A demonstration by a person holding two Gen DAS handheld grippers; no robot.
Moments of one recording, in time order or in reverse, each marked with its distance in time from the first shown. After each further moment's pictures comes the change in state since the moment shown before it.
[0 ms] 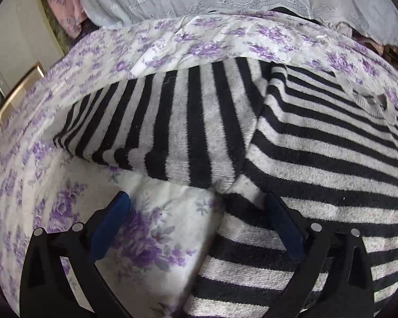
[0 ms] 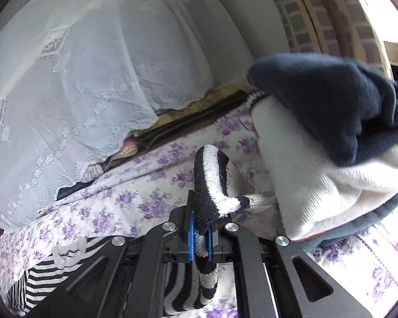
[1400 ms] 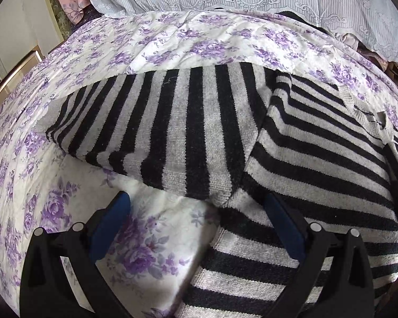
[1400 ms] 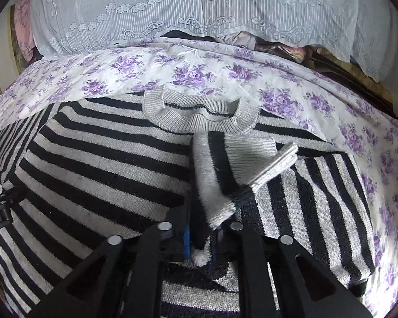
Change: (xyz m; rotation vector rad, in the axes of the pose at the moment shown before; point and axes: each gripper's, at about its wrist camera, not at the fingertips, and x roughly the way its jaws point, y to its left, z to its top) left arm 0.005 0.011 0.013 -0.089 0.045 -0.072; right arm 0.027 0.270 -0.178 -0.661 0.477 0.234
